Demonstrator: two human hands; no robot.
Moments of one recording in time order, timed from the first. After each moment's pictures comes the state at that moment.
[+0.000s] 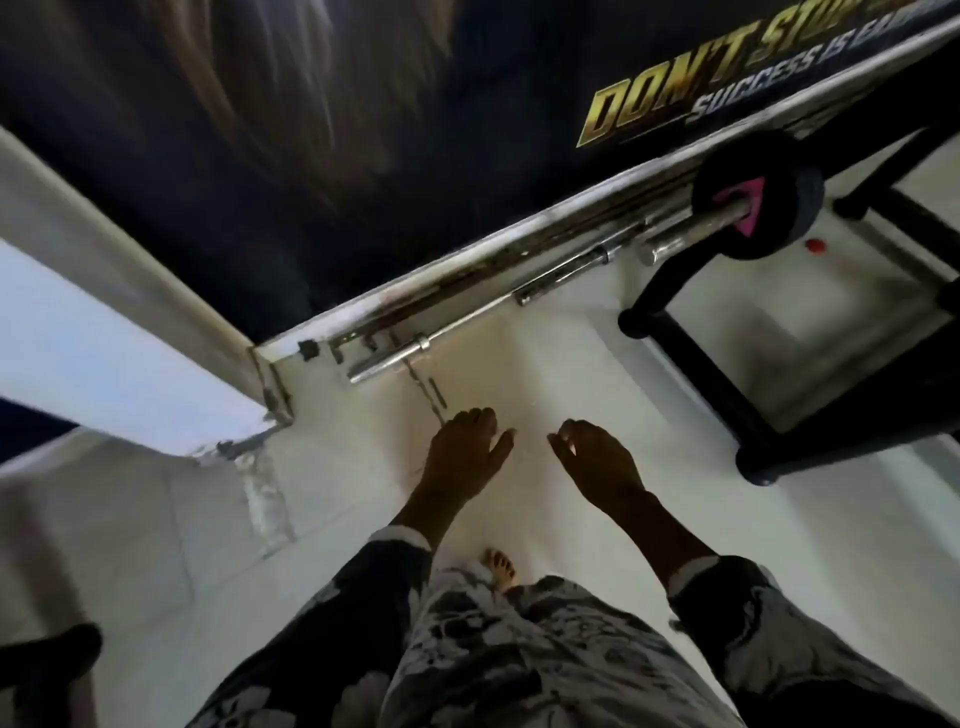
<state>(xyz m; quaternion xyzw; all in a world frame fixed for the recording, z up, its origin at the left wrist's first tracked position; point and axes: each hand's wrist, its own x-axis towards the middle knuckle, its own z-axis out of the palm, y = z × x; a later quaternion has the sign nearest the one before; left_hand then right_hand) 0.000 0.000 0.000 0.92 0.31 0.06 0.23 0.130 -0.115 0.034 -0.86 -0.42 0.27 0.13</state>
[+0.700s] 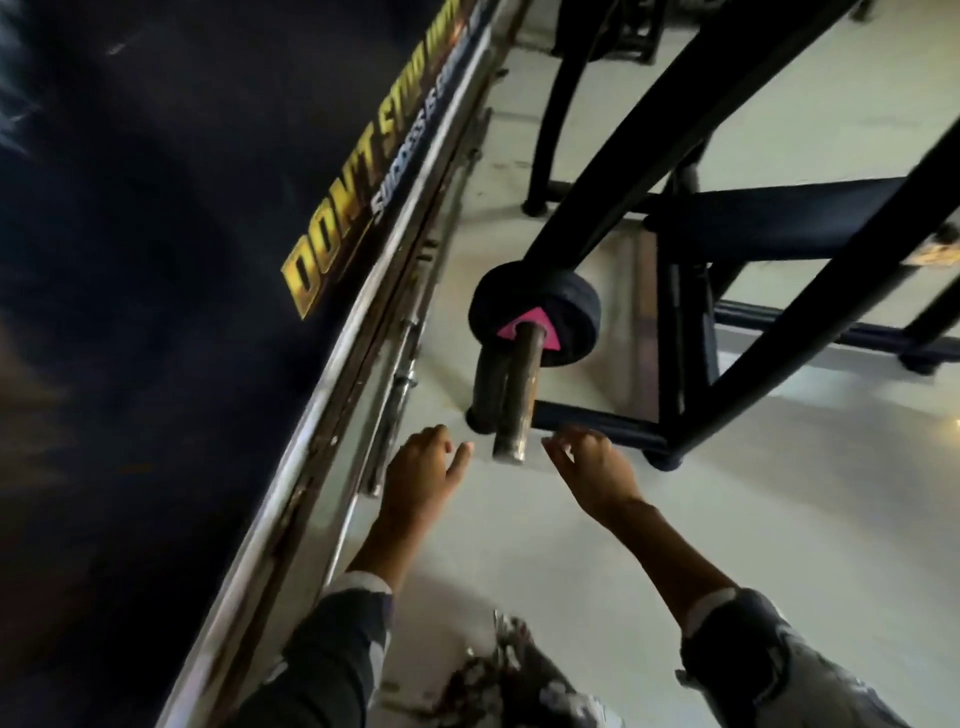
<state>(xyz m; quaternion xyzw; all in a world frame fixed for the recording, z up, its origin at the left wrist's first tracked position) 0.404 0.239 -0.005 0.96 0.02 0.06 0.26 0.419 0.038 0.037 -0.96 -0.03 0.10 0.28</state>
